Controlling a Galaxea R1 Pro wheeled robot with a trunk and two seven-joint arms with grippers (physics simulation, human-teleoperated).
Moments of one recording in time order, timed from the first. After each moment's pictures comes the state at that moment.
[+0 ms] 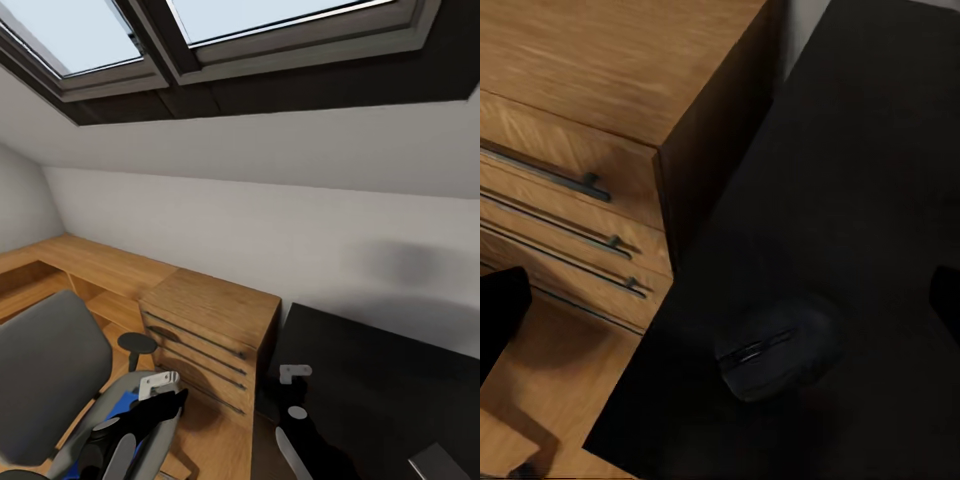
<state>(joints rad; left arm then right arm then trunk) -0.07 -0.01 -0.10 -1.61 0.40 0.73 0.24 -0.36 0.09 0.46 -0.97 -0.30 0.20 -0.47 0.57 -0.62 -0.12</state>
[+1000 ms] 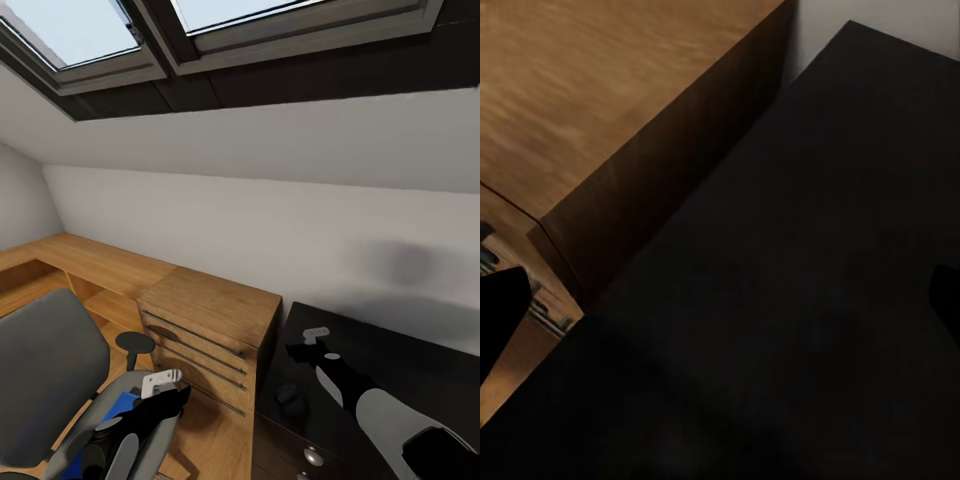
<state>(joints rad) -0.07 -0.02 -0.11 -1.62 0.39 0.71 0.24 -0.81 -0.05 0.44 -0.31 -0.33 0.05 0.02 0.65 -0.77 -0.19</state>
